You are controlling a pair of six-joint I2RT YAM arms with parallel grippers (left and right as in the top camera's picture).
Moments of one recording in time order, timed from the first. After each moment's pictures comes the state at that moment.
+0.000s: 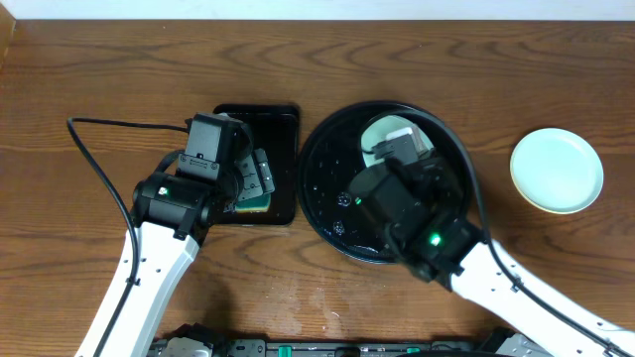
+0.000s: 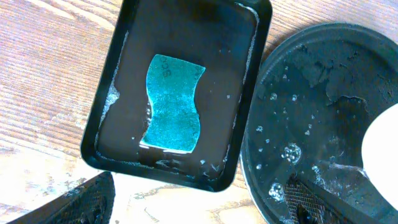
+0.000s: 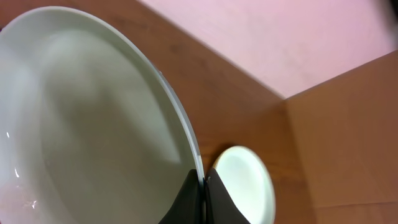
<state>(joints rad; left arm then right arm) -0.29 1.21 1.13 -0.97 -0.06 -0.53 0.84 1.31 0.97 -0.56 1.05 0.04</state>
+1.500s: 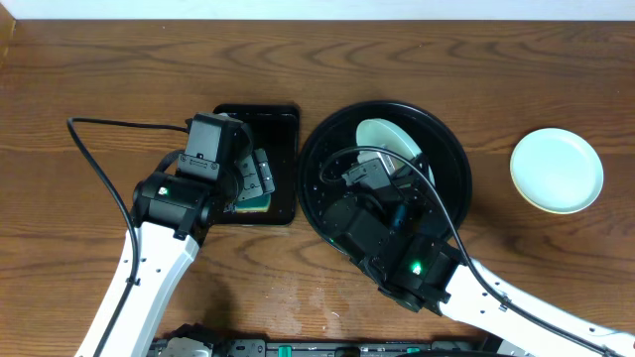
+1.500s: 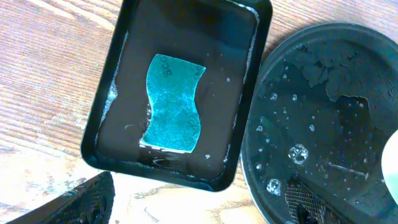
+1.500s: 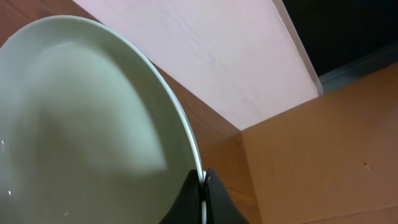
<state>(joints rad) -0.29 1.21 1.13 -0.97 -0.06 -0.53 1.02 1.31 0.97 -0.53 1.30 -0.04</state>
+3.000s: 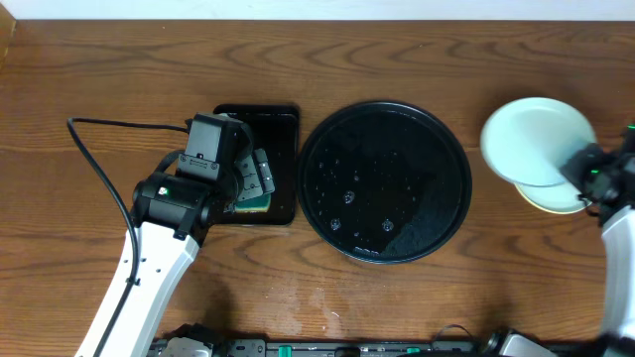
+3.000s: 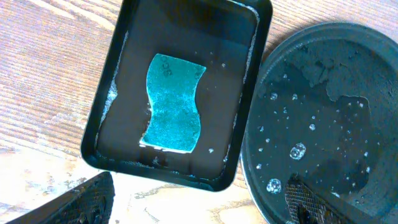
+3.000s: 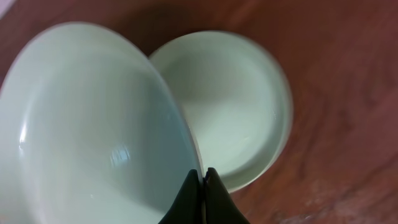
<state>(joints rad) -0.29 1.21 1.13 -0.97 -0.06 -0.53 -0.48 1.37 1.02 -0.60 -0.01 0.40</state>
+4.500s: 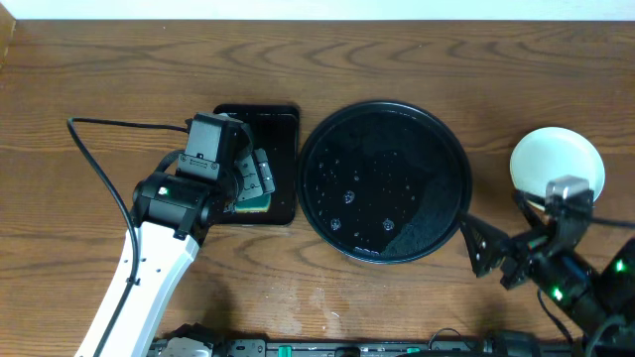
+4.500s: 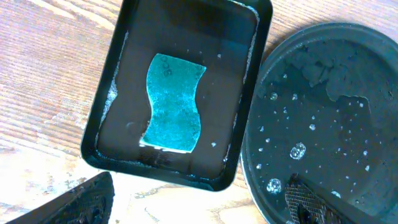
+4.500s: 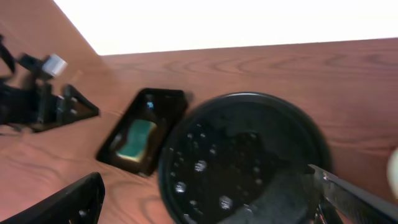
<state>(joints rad) -0.29 1.21 1.13 -0.97 -0.06 -0.53 -0.10 0.56 1.03 -0.92 -0.58 0.08</state>
